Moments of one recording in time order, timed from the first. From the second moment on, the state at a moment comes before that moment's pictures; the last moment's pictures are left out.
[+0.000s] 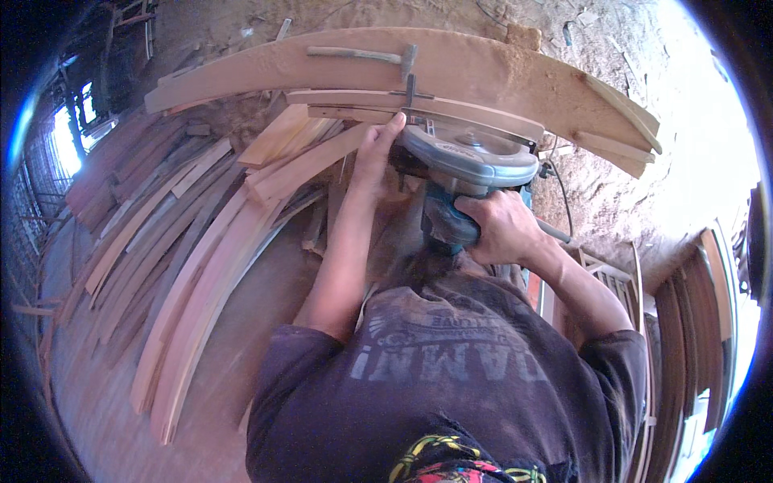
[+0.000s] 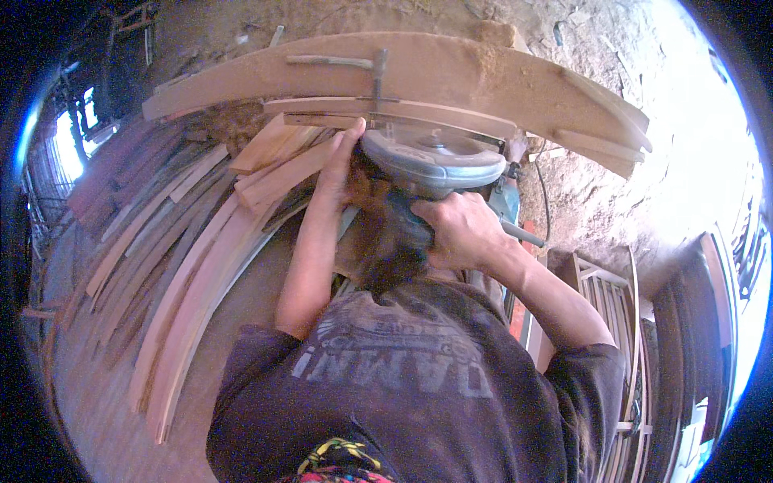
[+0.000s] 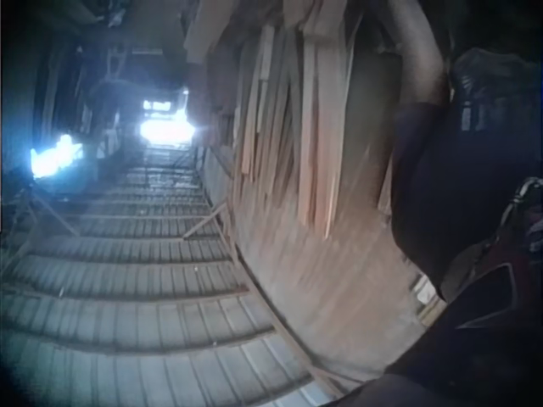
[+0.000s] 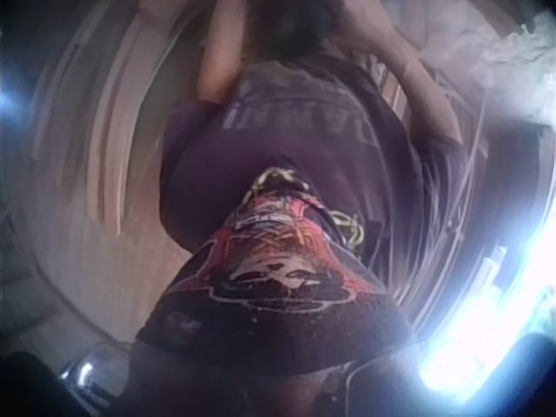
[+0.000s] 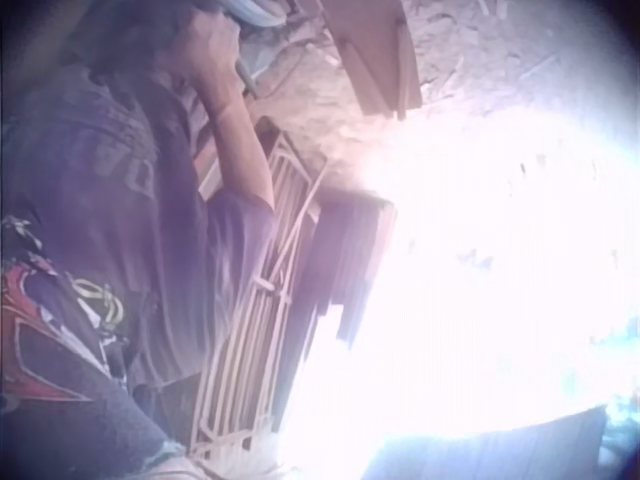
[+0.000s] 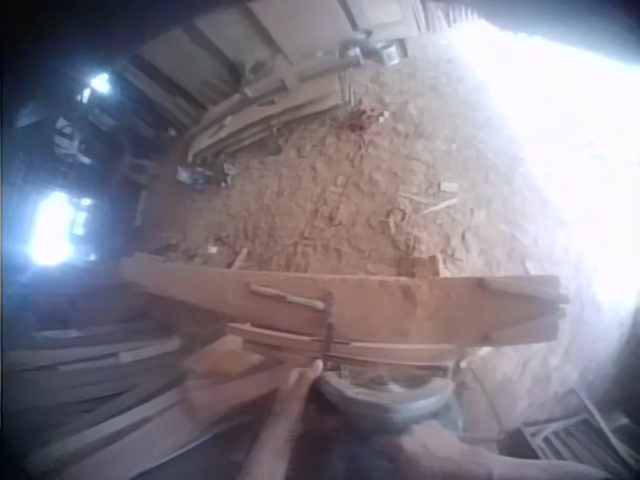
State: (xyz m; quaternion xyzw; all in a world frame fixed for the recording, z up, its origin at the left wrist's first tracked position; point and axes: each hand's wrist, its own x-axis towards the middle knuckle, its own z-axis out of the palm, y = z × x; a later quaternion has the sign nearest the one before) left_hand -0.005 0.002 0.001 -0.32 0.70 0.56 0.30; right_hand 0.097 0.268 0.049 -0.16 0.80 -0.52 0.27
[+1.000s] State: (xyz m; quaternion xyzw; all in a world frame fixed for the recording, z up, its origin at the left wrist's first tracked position) left_hand -0.003 0.015 0.022 -0.27 0.70 0.62 0.24; right_hand 0.096 0.261 0.042 -0.14 0.80 -0.53 0.24
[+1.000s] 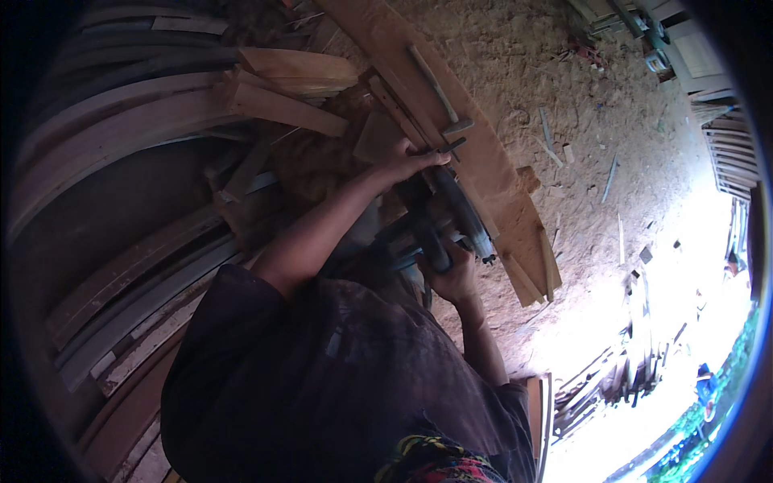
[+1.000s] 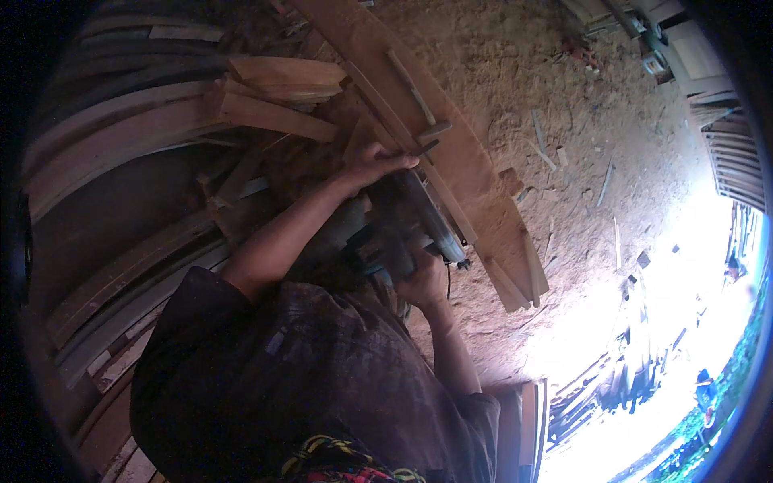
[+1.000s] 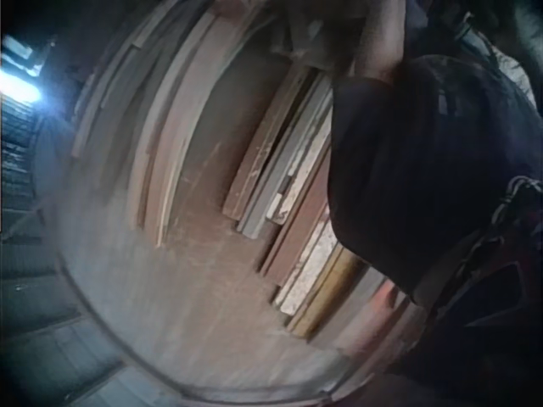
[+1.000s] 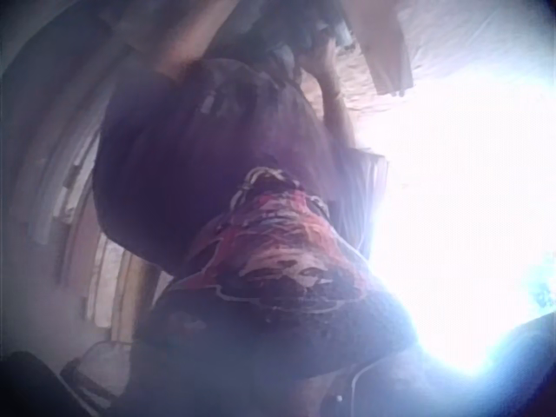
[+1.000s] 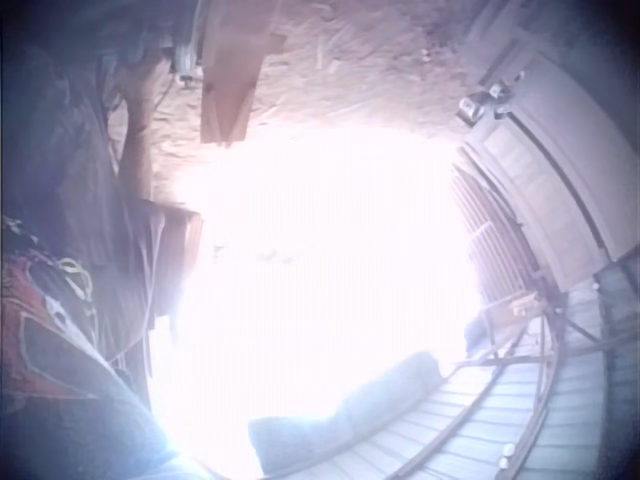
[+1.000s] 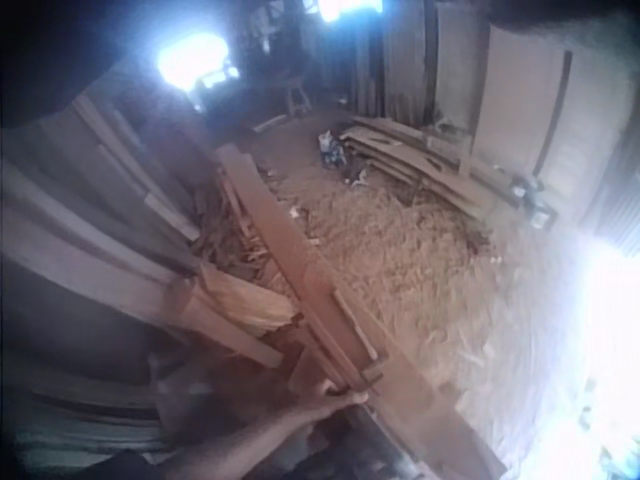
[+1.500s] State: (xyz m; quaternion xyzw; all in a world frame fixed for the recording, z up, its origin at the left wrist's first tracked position) left_hand -0.007 0.016 0.054 -0.27 0.68 0.64 0.25; right_hand 0.095 0.260 0.037 -0.17 0.80 -0.54 0.21
